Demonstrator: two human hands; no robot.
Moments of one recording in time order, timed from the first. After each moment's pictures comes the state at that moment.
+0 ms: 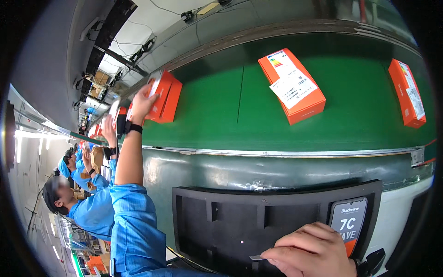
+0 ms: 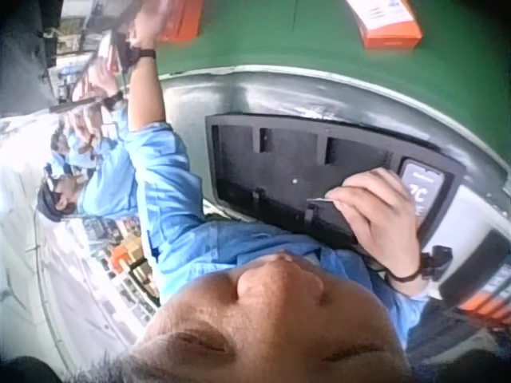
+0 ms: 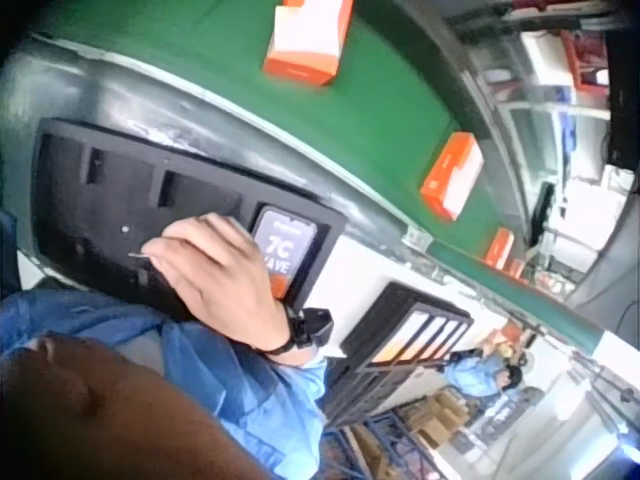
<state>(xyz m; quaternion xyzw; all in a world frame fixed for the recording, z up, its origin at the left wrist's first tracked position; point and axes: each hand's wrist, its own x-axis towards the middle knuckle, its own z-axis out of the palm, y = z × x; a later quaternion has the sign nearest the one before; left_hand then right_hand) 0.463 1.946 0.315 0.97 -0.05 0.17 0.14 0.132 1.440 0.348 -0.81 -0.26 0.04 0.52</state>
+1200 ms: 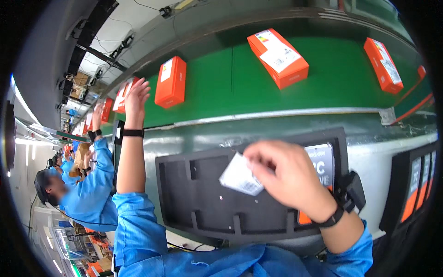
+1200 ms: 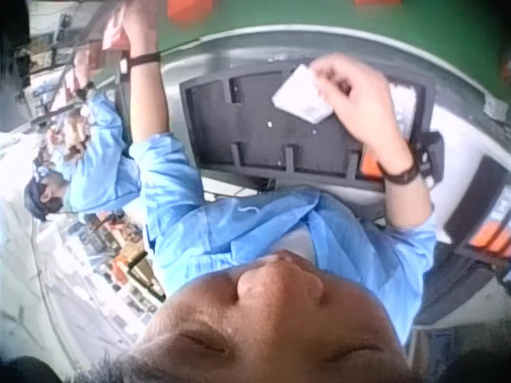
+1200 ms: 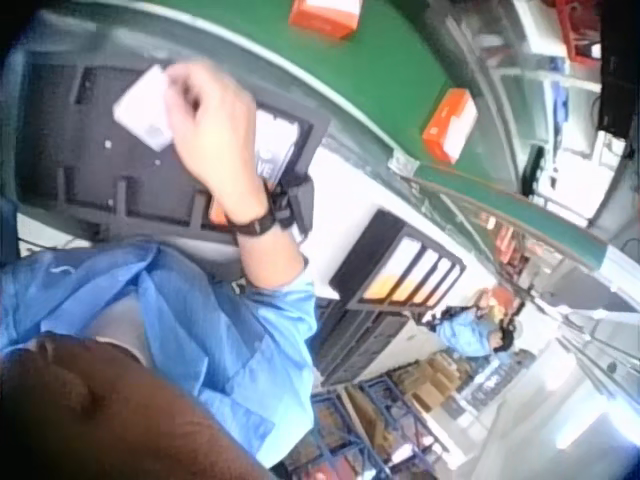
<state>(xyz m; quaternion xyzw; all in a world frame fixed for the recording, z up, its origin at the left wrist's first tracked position) 0.368 1.909 0.304 0.77 0.08 0.15 0.62 0.139 1.511 0.301 -0.80 -0.15 0.01 0.59</state>
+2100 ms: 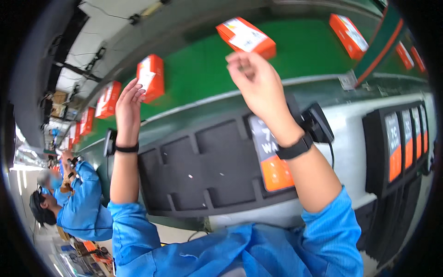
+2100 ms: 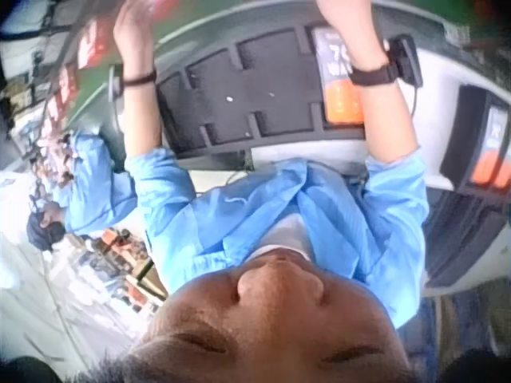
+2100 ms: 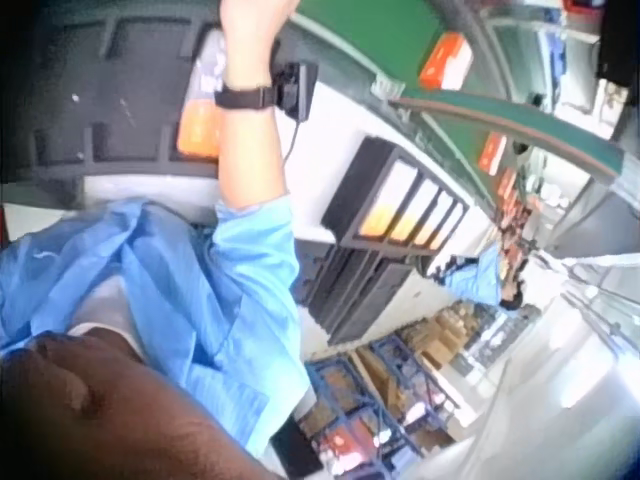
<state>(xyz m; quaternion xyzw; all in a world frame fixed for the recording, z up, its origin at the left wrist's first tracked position) 0.297 1.850 0.302 0.68 -0.08 0.05 0.73 0.204 1.522 0.284 -0.68 -0.02 -0.20 0.71</state>
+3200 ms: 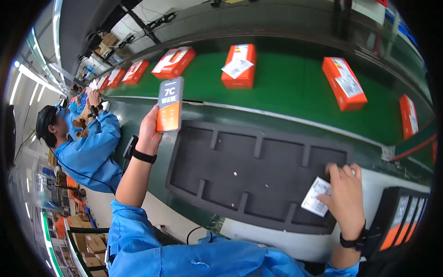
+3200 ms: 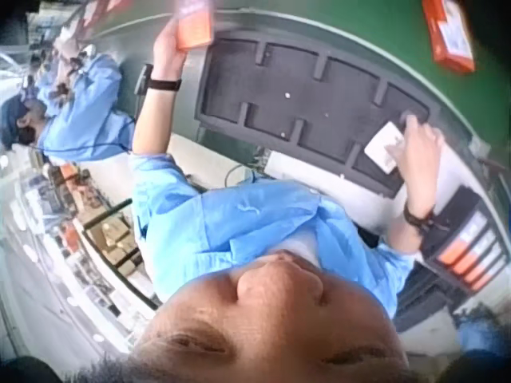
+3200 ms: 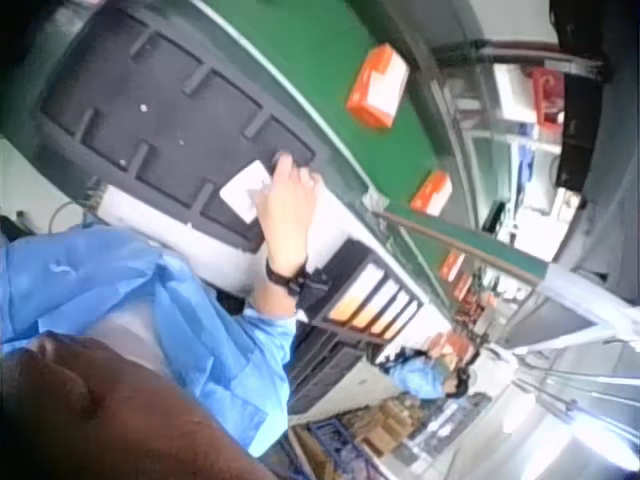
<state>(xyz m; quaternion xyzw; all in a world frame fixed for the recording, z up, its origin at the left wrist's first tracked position) 0.186 2.021 0.294 0.56 0.15 0.14 0.80 0.082 1.509 0.332 -0.98 -0.17 0.03 0.13</state>
